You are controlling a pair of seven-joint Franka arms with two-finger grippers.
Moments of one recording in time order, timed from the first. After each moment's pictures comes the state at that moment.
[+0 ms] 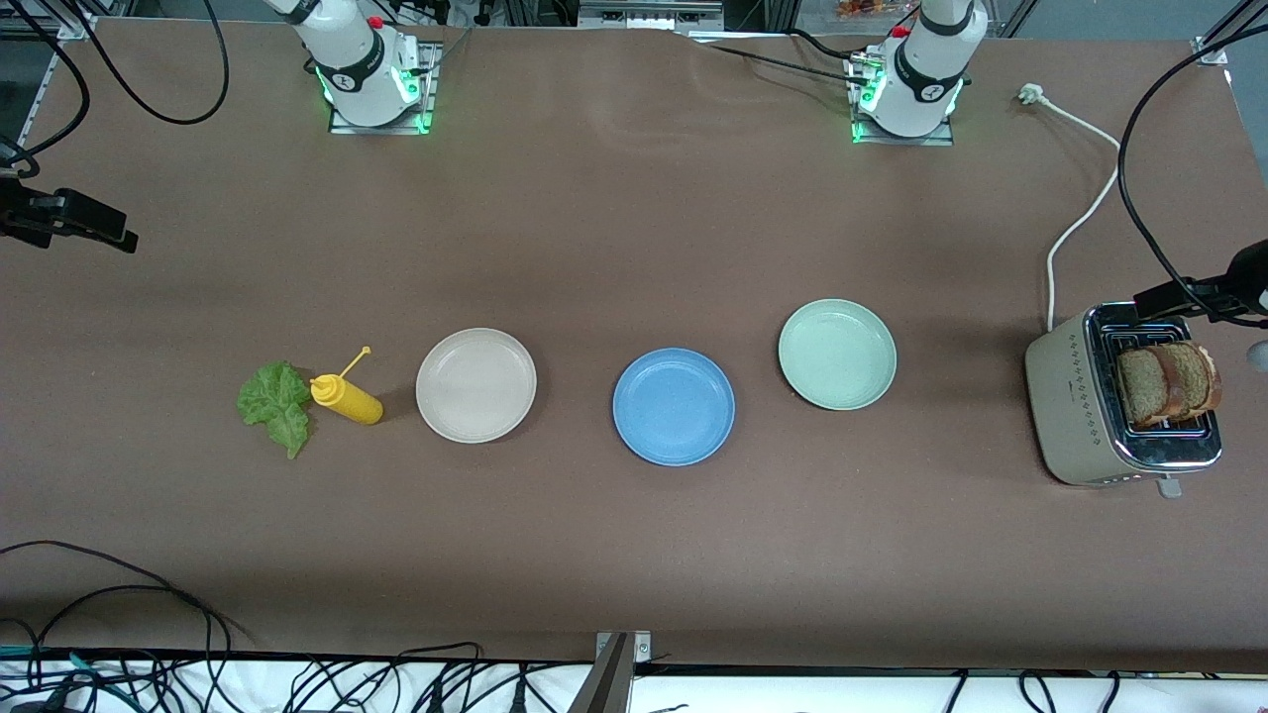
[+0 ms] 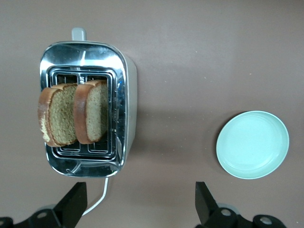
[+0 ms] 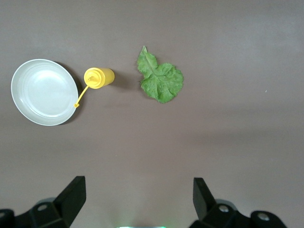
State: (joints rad) left arm 0.02 0.21 0.16 -1.52 -0.02 1.63 0.10; right arm 0.05 0.08 -0.14 -1.52 0.01 1.50 -0.04
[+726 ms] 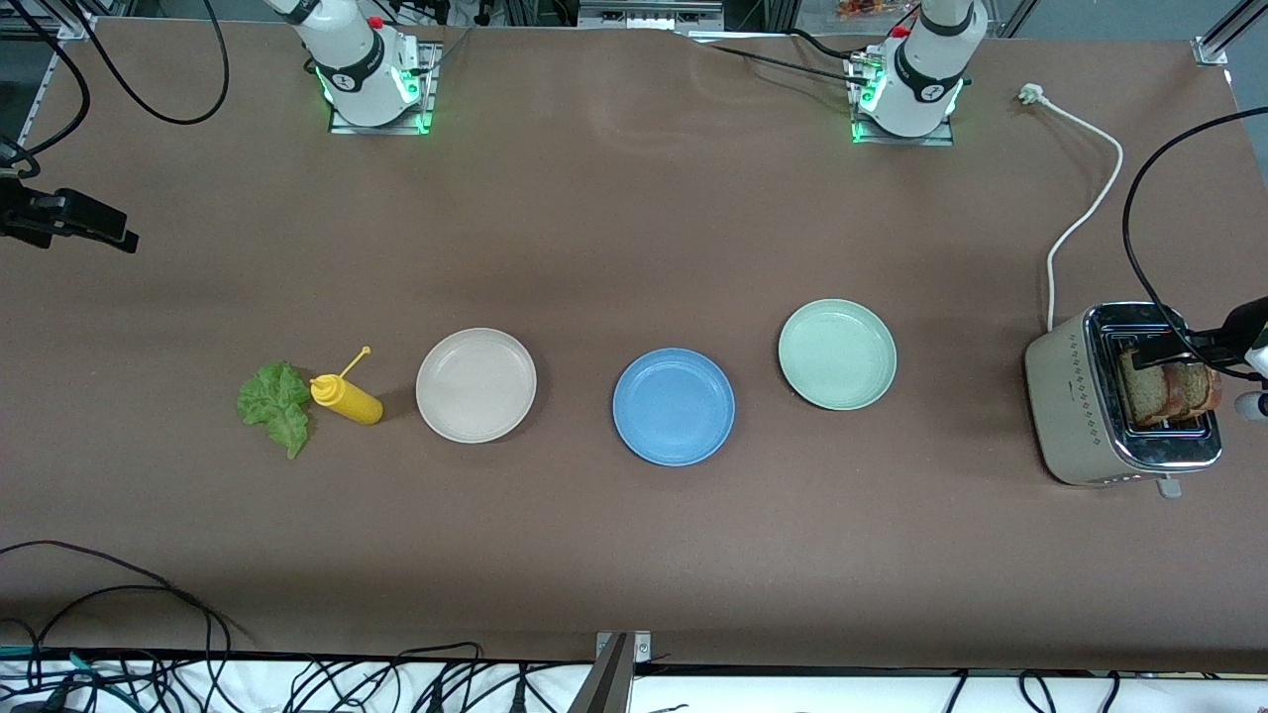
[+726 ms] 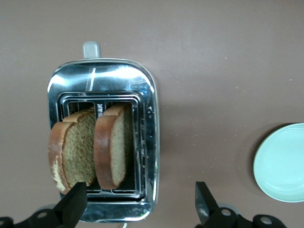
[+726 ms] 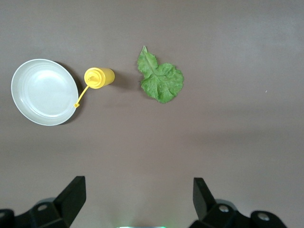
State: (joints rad) left arm 0.07 0.35 0.19 -1.52 -0.02 1.78 0.23; right arm 0.05 0.08 -0.14 -1.52 0.01 1.50 -0.04
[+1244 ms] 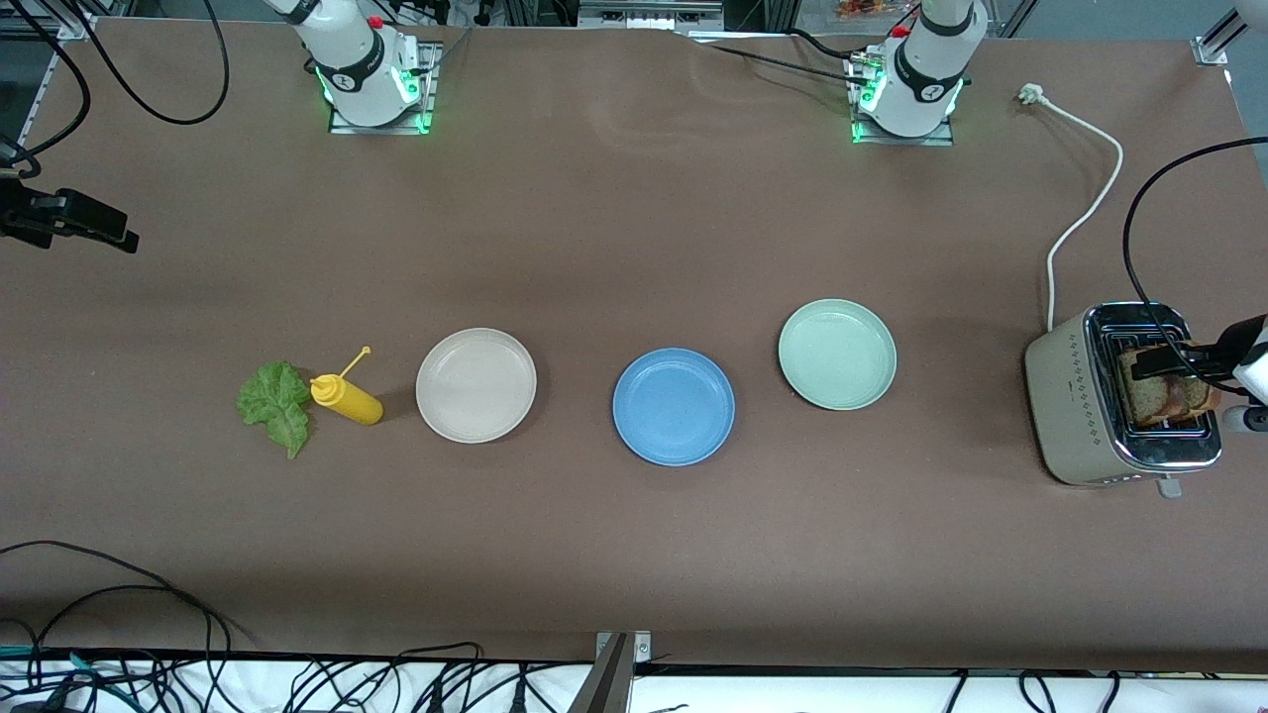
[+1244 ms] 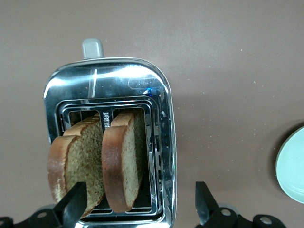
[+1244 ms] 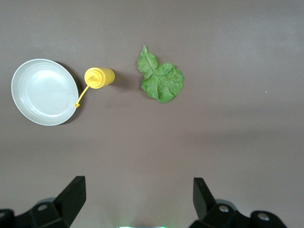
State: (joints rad) left arm 0.08 0.41 0.20 -1.52 -0.02 1.82 0.31; right arm 0.05 0.08 -0.14 -1.52 0.01 1.50 -0.04
